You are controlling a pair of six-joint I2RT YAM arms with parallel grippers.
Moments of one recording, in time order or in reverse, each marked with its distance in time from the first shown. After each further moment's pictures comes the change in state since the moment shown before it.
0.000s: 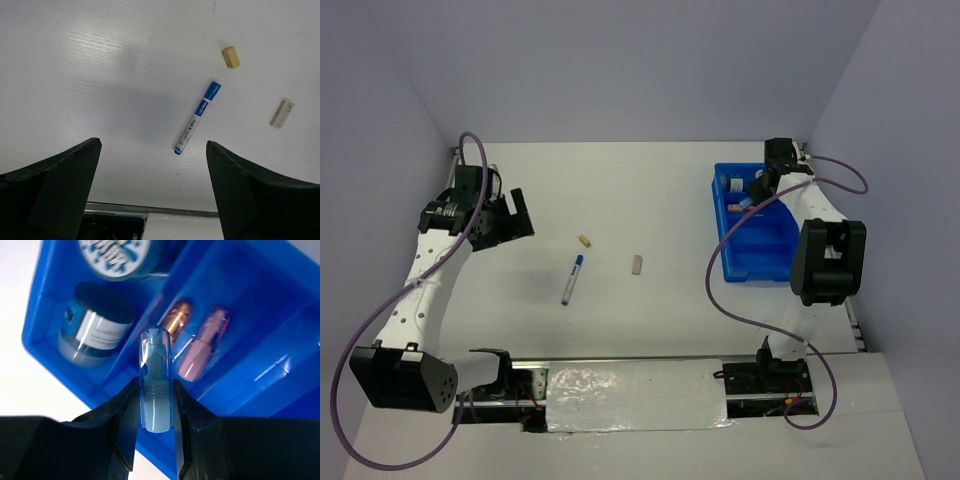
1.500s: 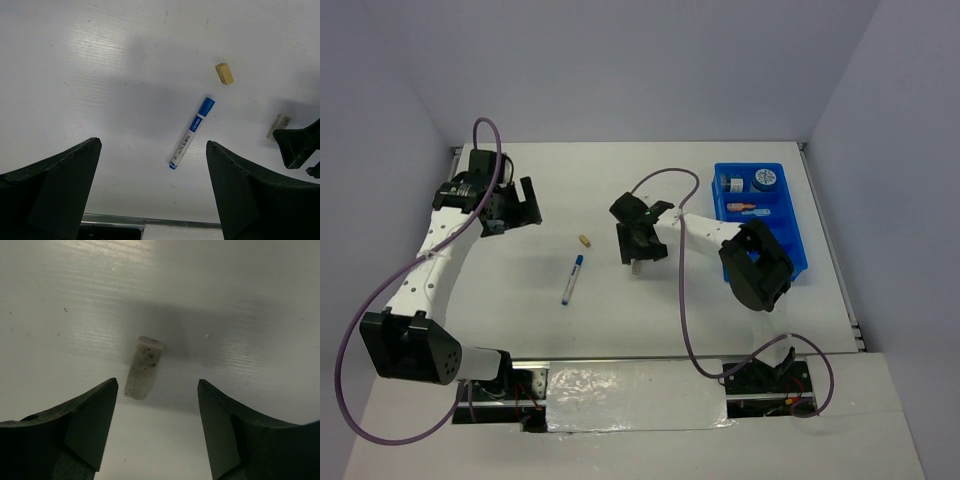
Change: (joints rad) left arm -0.045 0.152 0.112 0.025 -0.026 -0.006; right arm 0.814 0.169 0.047 -0.118 0.029 -0.365
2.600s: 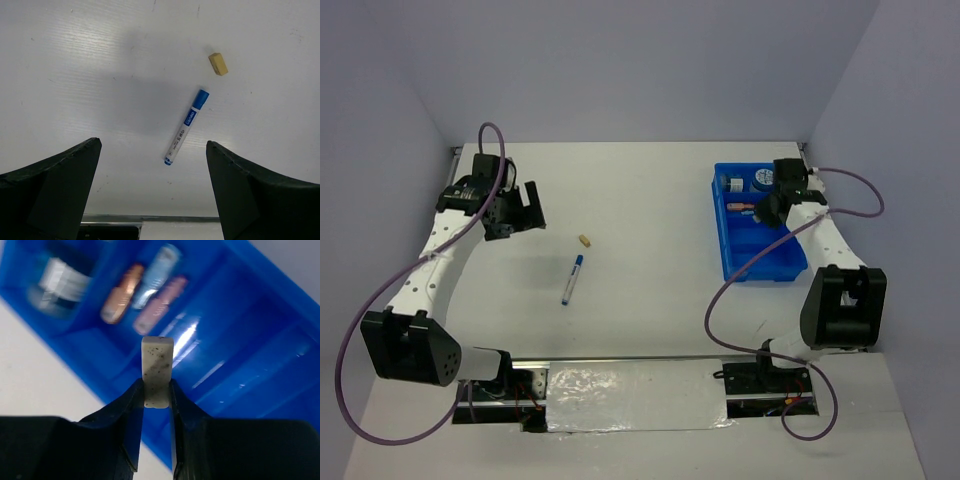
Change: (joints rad) left arm -0.008 -0.011 -0.051 0.026 0.045 0.002; right arm -0.791 -0.494 -0.280 0.117 -0.008 0.258
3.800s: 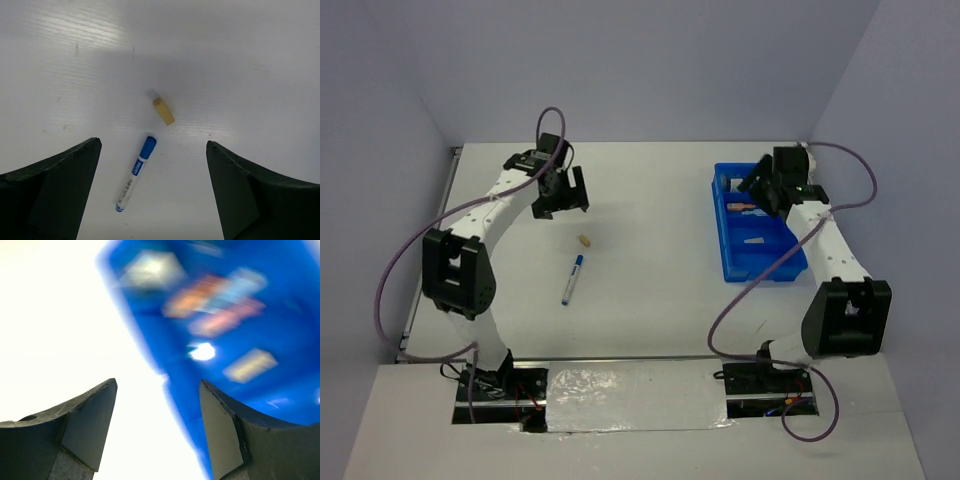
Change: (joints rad) left arm -0.174 0.430 0.276 0.072 -0.050 -0.132; right arm -0.007 -0.033 -0.001 0.070 -0.122 -0.142
